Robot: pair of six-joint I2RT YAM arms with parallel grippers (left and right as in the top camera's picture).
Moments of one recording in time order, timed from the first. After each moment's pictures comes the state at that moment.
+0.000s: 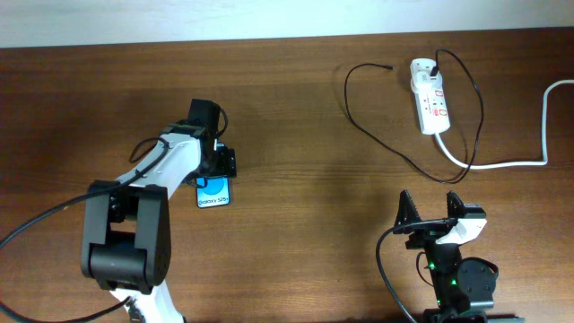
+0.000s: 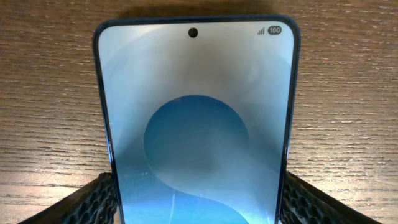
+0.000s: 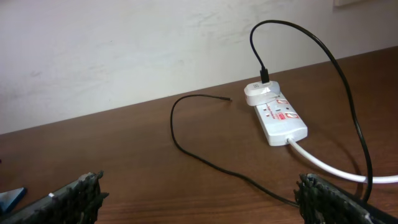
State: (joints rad) left arm -0.17 1.96 1.25 -0.68 -0.08 -0.24; right arm -0.01 0.01 0.01 -0.07 -0.05 0.26
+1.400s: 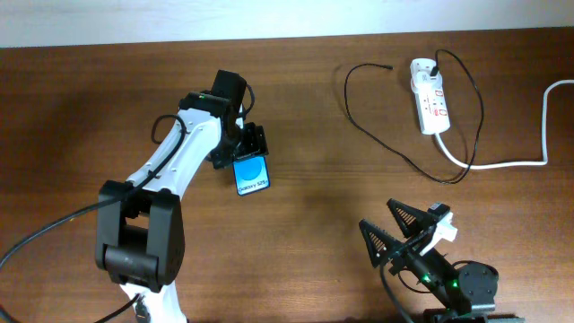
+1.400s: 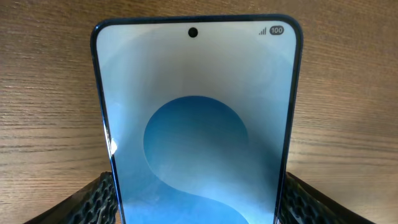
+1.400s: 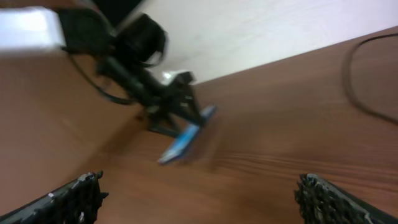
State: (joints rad) left arm -0.29 1.99 1.55 -0.95 0.17 -0.47; right arm -0.01 0.01 0.01 0.00 -0.70 0.57
